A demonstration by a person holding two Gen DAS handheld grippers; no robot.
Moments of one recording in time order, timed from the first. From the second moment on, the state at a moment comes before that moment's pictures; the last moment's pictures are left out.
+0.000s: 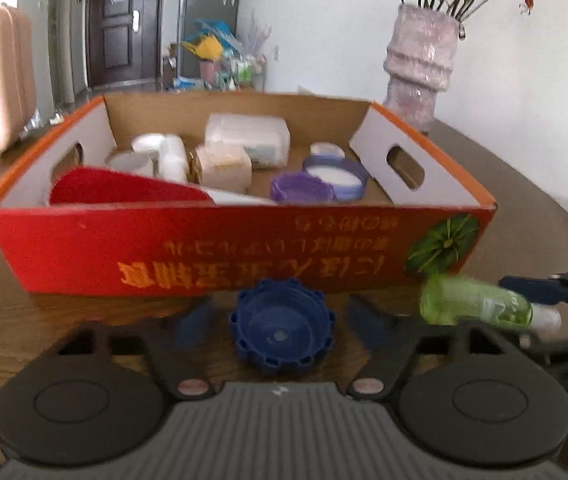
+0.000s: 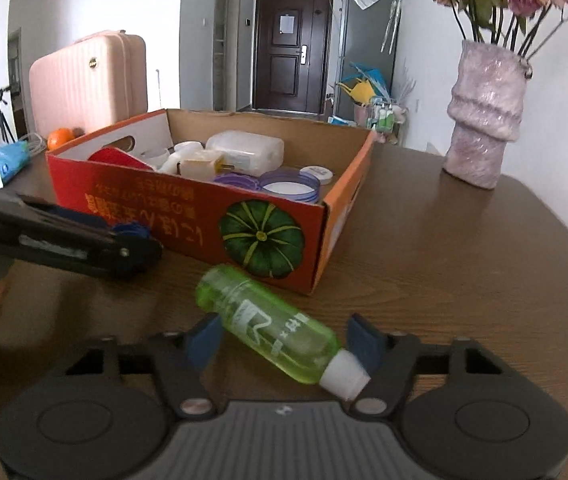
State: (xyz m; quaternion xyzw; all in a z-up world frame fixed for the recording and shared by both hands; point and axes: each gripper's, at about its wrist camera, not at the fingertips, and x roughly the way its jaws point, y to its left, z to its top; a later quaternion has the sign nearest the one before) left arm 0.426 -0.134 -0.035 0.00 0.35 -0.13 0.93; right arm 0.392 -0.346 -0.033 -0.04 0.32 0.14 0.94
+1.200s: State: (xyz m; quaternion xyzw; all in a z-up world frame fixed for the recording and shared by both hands) left arm 0.249 -0.080 -0.001 -0.04 0.34 -0.16 0.92; right arm 0.272 -0.321 -0.037 0.04 0.31 0.11 0.94
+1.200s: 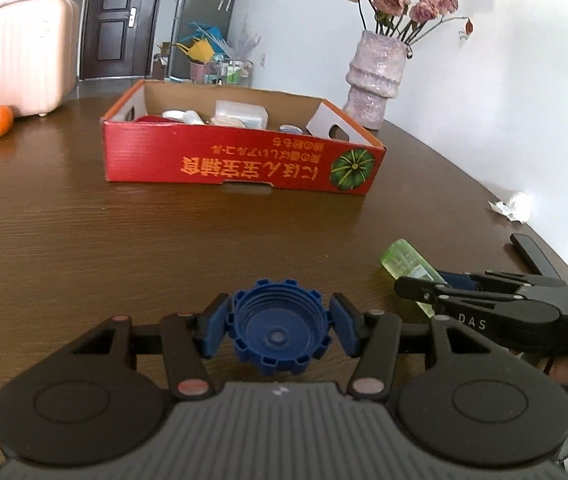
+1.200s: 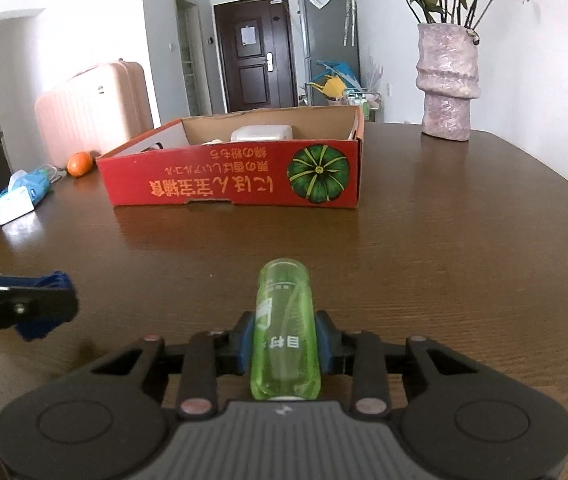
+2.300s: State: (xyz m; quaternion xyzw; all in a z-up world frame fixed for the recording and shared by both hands) left arm 0.532 -0.116 0.030 -0.03 0.32 -0.17 0.93; right arm 0.465 -0.320 0.028 0.02 0.28 0.10 0.95
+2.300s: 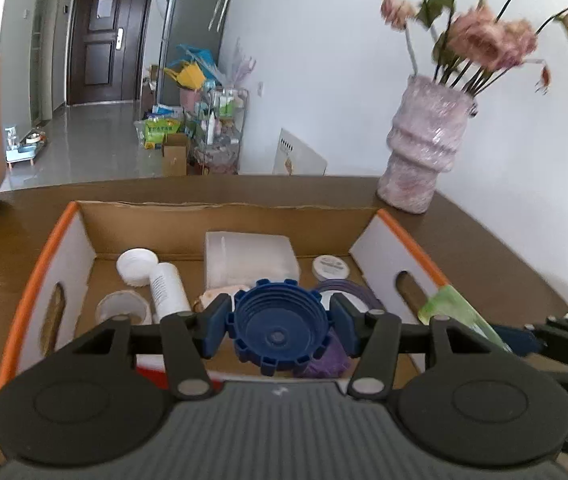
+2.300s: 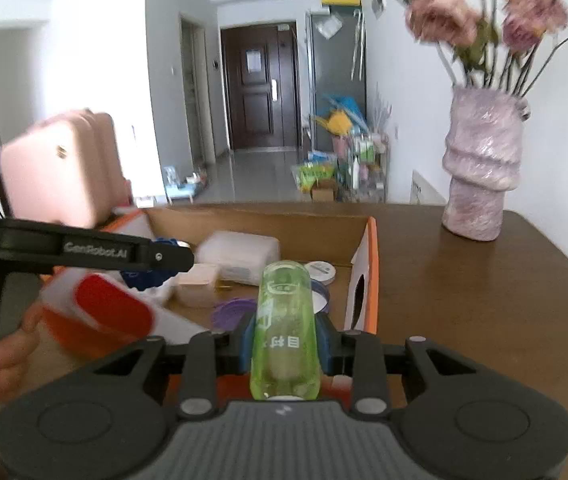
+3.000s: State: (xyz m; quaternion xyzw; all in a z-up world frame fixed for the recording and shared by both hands) left arm 0.519 -0.099 0.057 -0.01 0.31 -0.16 0.94; right arm 0.483 -0.348 0.070 0.03 0.24 0.07 0.97
